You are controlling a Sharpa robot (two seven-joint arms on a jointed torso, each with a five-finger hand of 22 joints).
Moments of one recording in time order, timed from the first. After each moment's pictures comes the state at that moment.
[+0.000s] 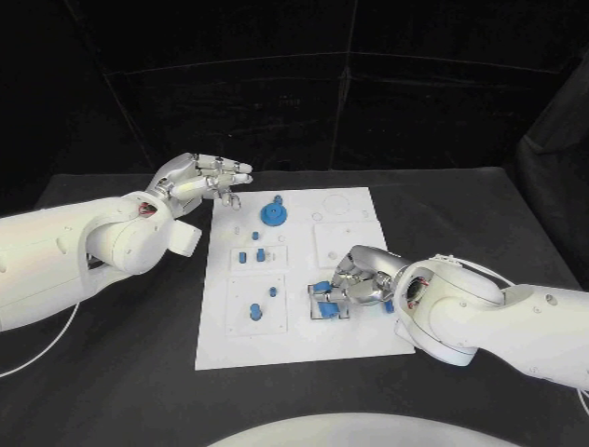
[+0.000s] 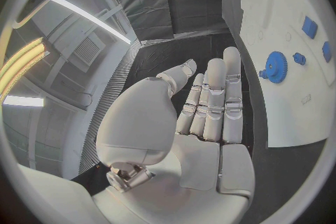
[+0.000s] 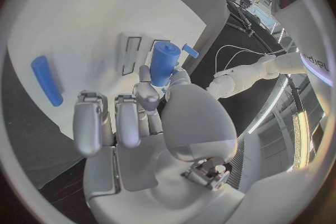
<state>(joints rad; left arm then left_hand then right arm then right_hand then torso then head) 1.33 -0.83 -0.19 1.42 -0.07 -0.16 0.37 1.29 -0.07 0.46 -0.08 0.05 0.92 0.21 0.18 0.07 0.90 0.14 0.43 0.08 1.15 0.05 1.00 0.50 0.18 1.15 0.14 0.54 0.72 1.04 -0.92 -0.05 1.90 -1.30 -0.34 -0.53 1.23 0.04 -0.21 0.29 0.38 1.06 0.06 0.36 0.29 1.35 -0.01 1.11 1.09 1.47 -0.07 1.42 1.31 0.05 1.47 0.05 1.47 1.31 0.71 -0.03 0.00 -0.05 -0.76</state>
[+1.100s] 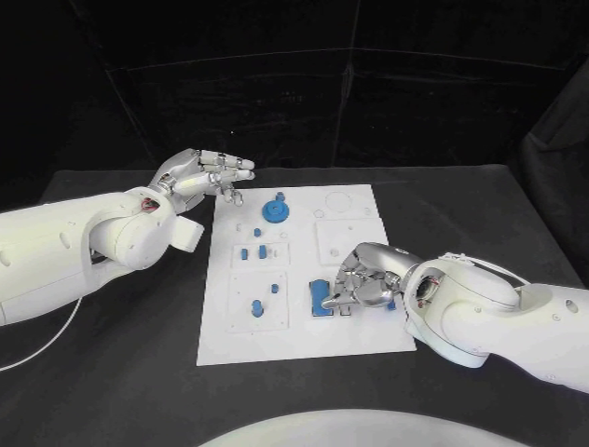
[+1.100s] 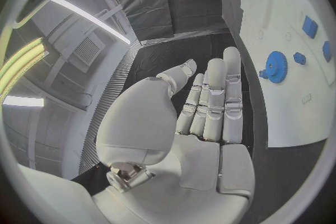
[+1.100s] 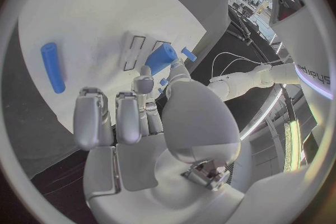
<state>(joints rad) 1.33 -0.83 -0.19 1.41 -0.07 -0.16 0.37 1.29 -0.07 0.46 -0.08 0.05 0.92 0.21 0.18 0.07 0.90 0.14 0.43 0.08 1.15 0.05 1.00 0.50 0.18 1.15 0.14 0.54 0.72 1.04 -0.96 -0.05 1.93 -1.39 -0.32 -0.49 1.22 -0.07 -0.15 0.23 0.08 1.03 0.07 0.34 0.37 1.28 0.00 0.93 1.00 1.47 -0.07 1.38 1.27 0.05 1.43 0.05 1.43 1.31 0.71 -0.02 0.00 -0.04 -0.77</state>
